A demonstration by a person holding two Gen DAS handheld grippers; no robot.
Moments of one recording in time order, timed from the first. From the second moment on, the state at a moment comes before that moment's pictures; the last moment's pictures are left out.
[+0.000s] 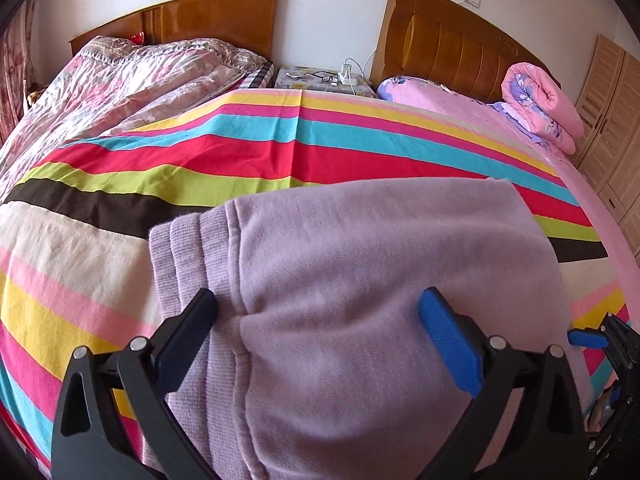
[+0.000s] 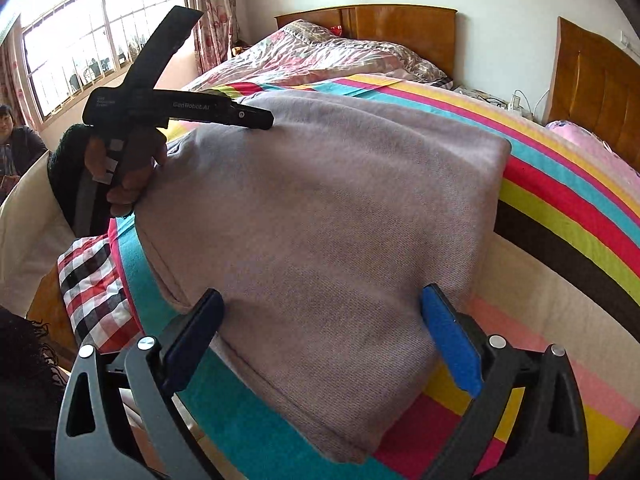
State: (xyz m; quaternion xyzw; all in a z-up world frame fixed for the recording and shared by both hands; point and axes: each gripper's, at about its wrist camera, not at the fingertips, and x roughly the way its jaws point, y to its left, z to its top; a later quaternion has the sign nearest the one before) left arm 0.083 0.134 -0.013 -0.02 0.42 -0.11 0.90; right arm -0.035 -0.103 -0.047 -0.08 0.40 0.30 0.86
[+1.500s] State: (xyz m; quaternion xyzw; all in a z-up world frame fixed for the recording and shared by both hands) left arm 0.057 0.134 0.006 -0.03 0.38 -0.05 0.92; right arm -0.051 -0.100 -0.031 -0.08 0.36 0.18 0.91
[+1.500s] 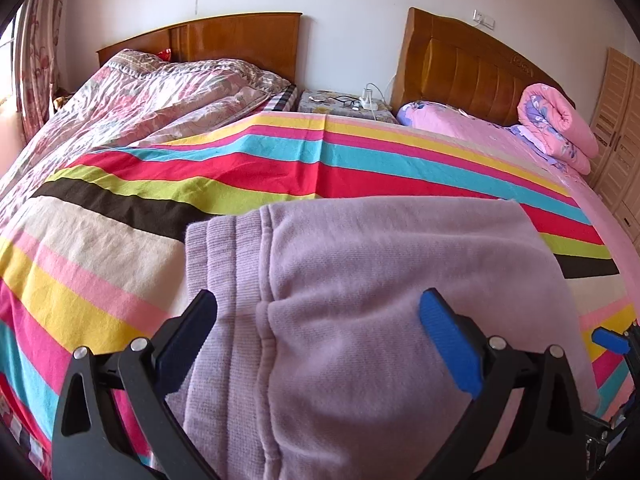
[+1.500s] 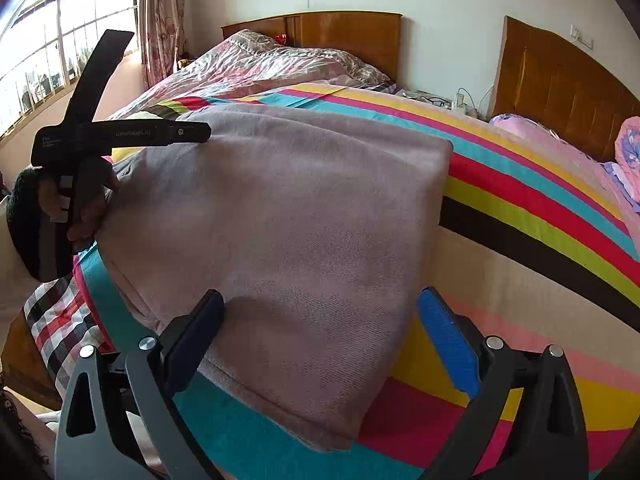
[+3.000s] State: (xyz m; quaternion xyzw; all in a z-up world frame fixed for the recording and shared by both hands) left arm -0.167 0.076 0.095 -0.08 0.20 0.08 0.97; right arm -0.147 -0.126 0.018 0.06 0.31 0.07 0.95
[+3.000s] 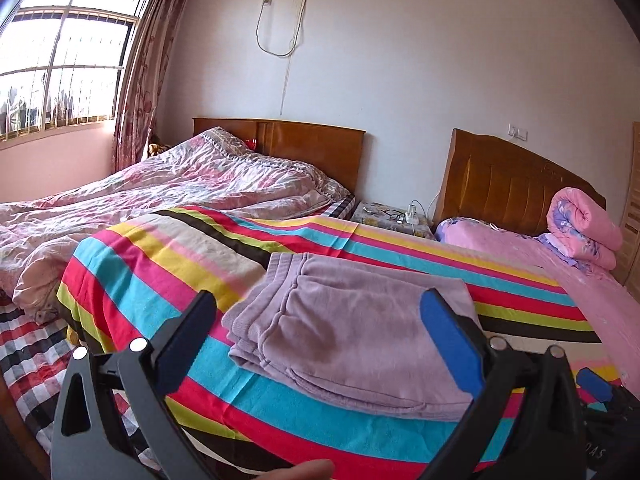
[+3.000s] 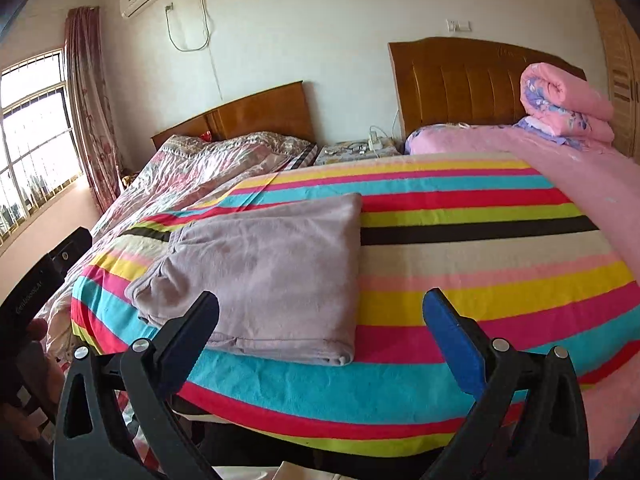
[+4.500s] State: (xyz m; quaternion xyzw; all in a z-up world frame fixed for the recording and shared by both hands) left arm -0.162 0.060 0.066 -0.02 0.25 0.05 0.97; right arm -0.156 -0.122 0.021 0.03 0.29 0.05 0.95
